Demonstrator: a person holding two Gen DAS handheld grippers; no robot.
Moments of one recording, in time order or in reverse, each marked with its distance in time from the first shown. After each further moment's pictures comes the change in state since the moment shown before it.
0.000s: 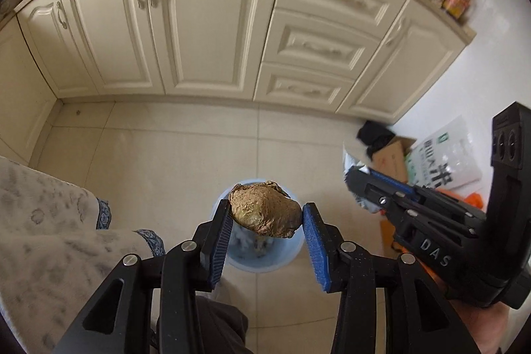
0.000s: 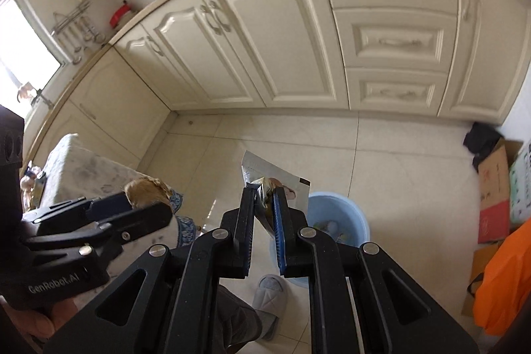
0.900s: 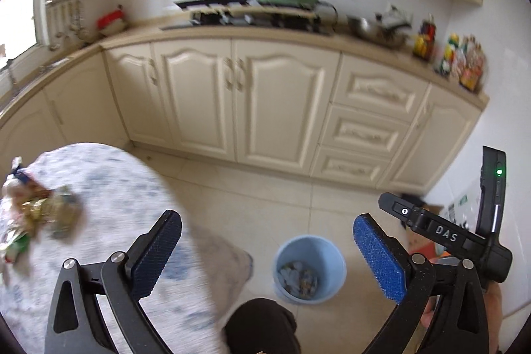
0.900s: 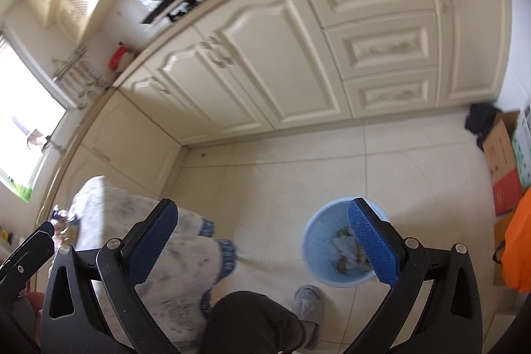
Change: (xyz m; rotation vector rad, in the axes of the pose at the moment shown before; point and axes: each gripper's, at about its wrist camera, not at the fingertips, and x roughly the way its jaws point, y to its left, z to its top) left arm -0.185 0.017 -0.098 -0.108 -0.406 0.190; right arm -0.059 0.052 0.000 0.124 -0.135 0.042
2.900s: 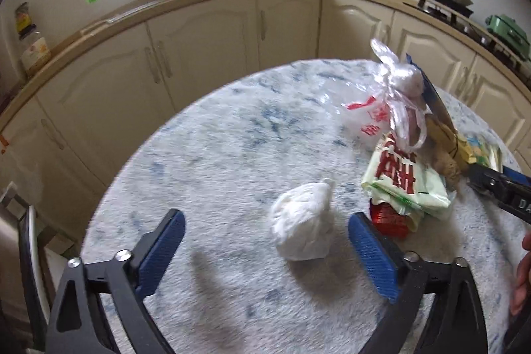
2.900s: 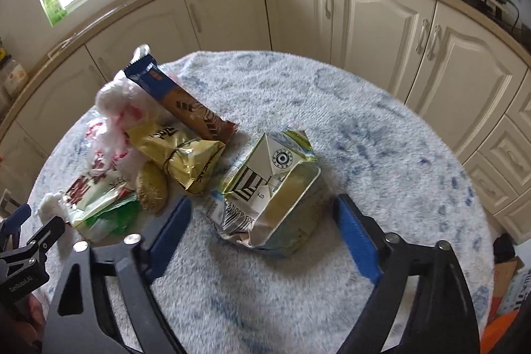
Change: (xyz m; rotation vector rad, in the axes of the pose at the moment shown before) left arm -0.110 0.404 -0.163 -0.395 0.146 0.464; right arm 0.174 0.431 -0.159 -0.632 0.228 0.024
